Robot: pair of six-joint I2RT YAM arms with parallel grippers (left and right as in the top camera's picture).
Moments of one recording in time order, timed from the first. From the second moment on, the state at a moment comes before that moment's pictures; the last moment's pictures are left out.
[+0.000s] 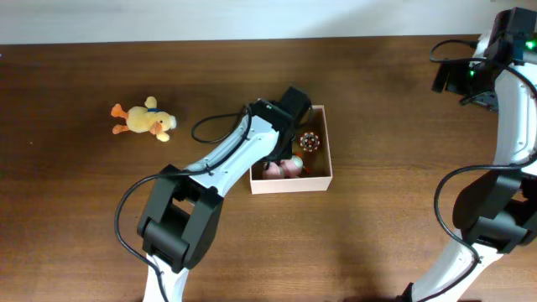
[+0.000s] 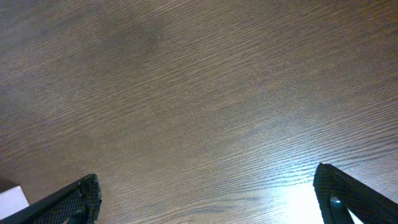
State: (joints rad) left arm -0.62 2.12 1.69 -1.00 -0.22 -0.61; right arm -0.32 2.08 2.07 -1.17 -0.04 0.07
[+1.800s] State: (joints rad) left arm -0.26 2.12 2.21 -1.16 -0.35 -0.30; right arm -0.32 2.08 2.07 -1.17 -0.04 0.07
